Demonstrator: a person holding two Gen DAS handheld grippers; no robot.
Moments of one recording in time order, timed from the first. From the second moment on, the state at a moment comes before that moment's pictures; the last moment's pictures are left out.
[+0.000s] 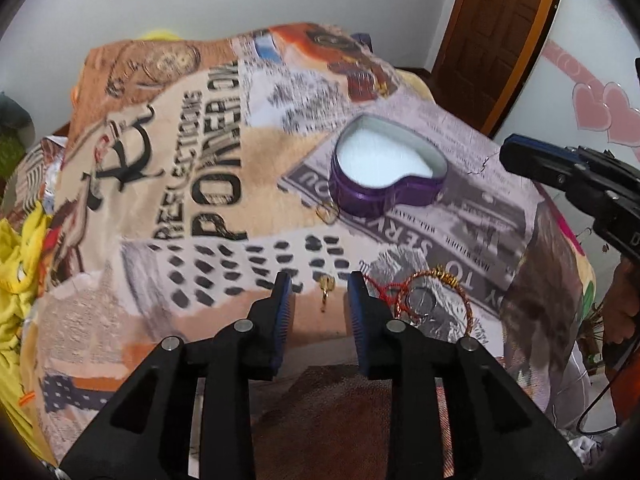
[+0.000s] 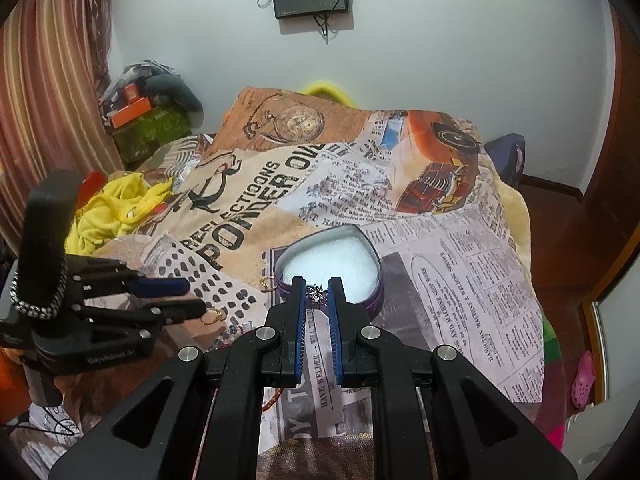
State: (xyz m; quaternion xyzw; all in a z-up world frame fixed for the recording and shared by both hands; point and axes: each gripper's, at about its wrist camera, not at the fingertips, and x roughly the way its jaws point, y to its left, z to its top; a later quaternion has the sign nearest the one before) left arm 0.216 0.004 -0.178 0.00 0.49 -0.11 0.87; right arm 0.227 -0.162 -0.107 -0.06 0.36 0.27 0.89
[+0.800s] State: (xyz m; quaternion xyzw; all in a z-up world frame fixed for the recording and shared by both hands) left arm 0.219 -0.004 -0.181 0.01 0.47 -0.11 0.87; right arm 0.233 -0.167 -0.116 -0.05 0.38 0.27 0.88
